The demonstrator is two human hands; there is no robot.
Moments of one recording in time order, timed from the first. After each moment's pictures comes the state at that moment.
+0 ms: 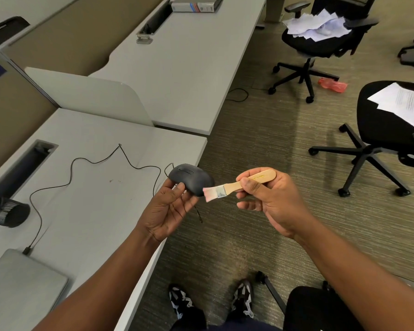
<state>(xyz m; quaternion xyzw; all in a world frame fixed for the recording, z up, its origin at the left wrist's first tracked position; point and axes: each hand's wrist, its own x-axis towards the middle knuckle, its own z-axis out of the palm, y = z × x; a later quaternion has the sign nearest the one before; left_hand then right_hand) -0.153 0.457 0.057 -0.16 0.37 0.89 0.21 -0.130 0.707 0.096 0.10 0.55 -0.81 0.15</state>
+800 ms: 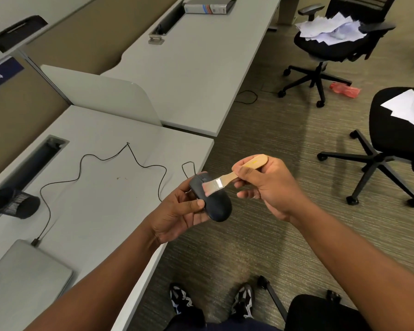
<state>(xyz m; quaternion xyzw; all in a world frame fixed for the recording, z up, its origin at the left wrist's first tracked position) -0.151 0.454 0.053 -0.07 0.47 0.82 0.31 -0.166 0.698 0.109 0.08 0.61 -0.77 0.17</state>
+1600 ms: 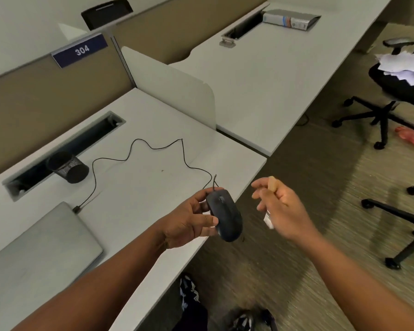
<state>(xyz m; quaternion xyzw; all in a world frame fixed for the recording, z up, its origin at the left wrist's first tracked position) -0.153 0.372 0.035 -0.11 0.55 0.79 0.25 -0.205 0.614 0.082 -0.07 0.81 -0.56 0.16</state>
